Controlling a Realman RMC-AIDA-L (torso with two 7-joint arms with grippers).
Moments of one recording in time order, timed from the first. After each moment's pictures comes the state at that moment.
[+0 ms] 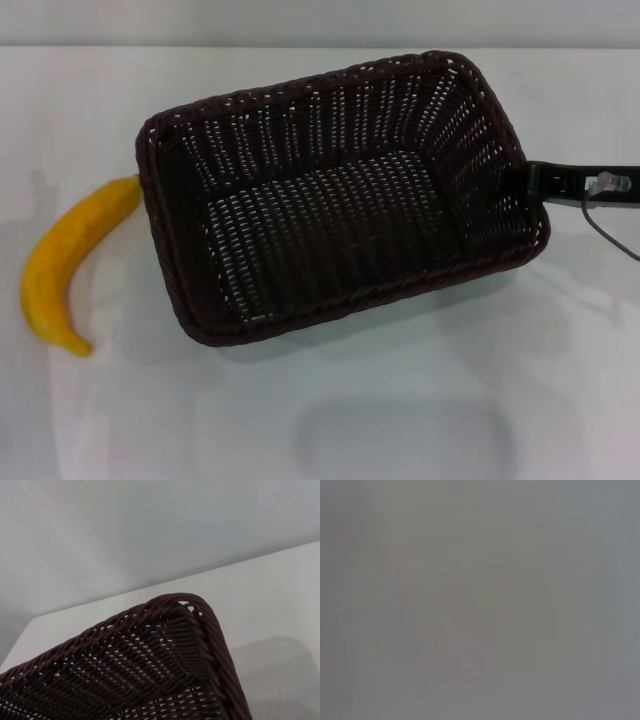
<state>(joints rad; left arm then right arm) -0.02 -2.05 2.16 0.89 -1.03 1.19 -0.05 0.21 2.02 -1.47 -1.45 -2.00 -1.02 2.84</state>
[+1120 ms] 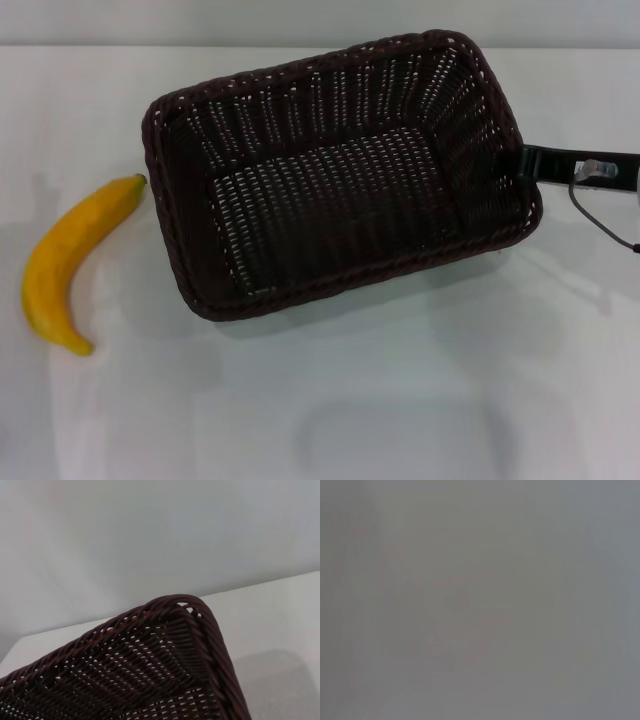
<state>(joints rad) -0.01 -2.05 2.17 0.88 -1.03 1.19 -0.05 0.21 2.01 -1.53 -1.44 -2.01 -0.88 2.84</state>
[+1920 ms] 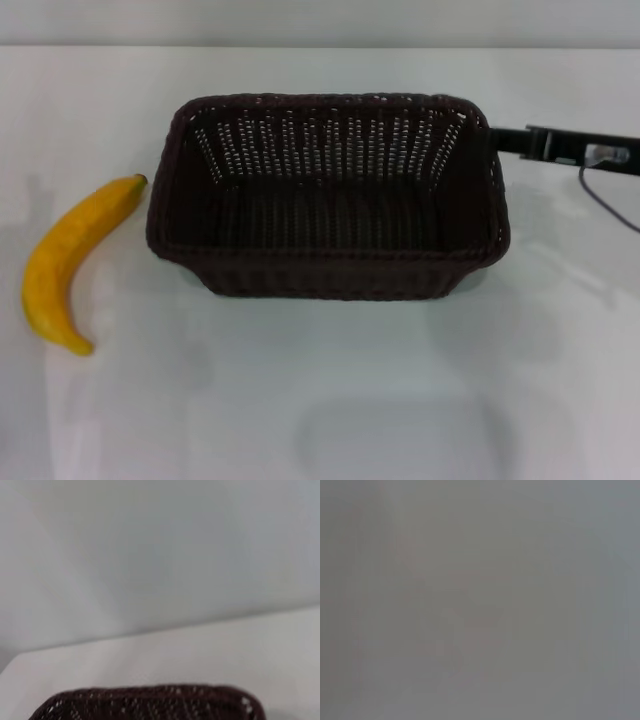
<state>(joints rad) -0.01 -2.05 2.16 0.87 -1.03 1.19 -0.09 0.18 2.01 -1.54 -1.49 -2.01 -0.83 2.80</state>
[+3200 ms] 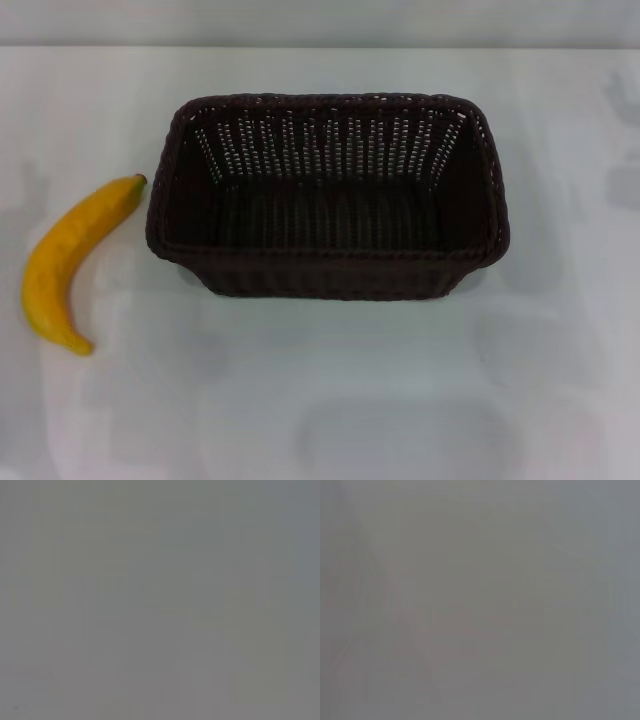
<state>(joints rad) -0.01 -2.05 2.06 0.93 -0.94 1.19 -0.08 0.26 2.01 -1.72 -1.06 -2.23 0.46 2.37</state>
